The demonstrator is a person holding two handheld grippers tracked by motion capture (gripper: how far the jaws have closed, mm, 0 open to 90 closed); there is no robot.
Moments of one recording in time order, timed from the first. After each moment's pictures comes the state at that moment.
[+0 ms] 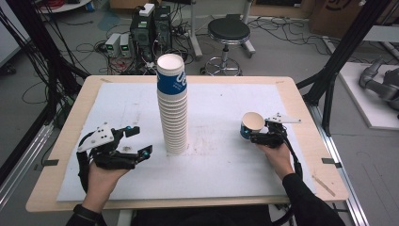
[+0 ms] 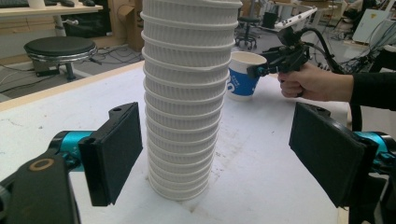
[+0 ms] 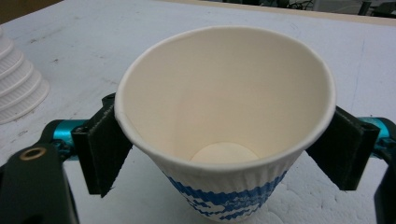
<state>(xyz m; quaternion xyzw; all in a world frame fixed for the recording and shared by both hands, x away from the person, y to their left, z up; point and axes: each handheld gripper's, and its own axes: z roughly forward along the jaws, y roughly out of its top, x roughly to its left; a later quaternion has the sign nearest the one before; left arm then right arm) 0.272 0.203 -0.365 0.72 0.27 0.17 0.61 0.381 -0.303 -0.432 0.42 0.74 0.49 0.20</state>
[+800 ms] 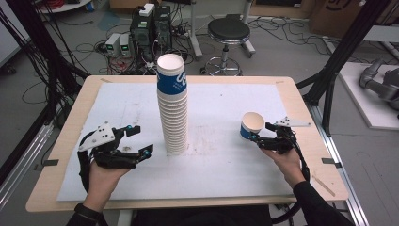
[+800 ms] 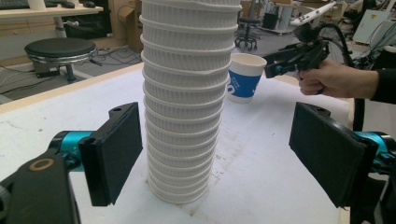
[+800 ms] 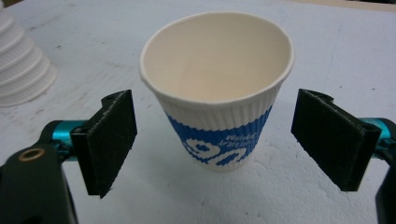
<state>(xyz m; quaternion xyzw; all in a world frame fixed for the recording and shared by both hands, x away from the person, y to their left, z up) 0.273 0.201 -0.364 0.72 0.27 0.17 0.61 0.353 -0.318 -0.416 0.44 0.75 0.46 0.20</state>
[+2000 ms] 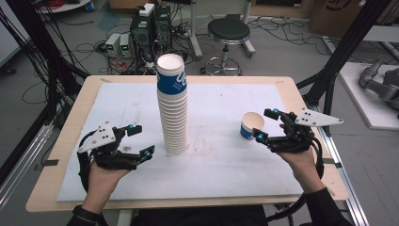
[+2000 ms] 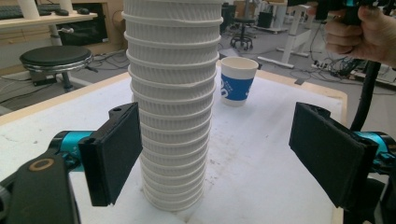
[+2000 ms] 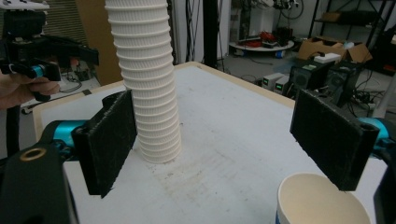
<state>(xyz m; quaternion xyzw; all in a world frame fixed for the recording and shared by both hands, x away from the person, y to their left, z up) 0.267 0.197 -0.355 0.73 0.25 0.18 0.61 0.298 -0.303 -0.313 0.25 0.74 0.60 0.18</state>
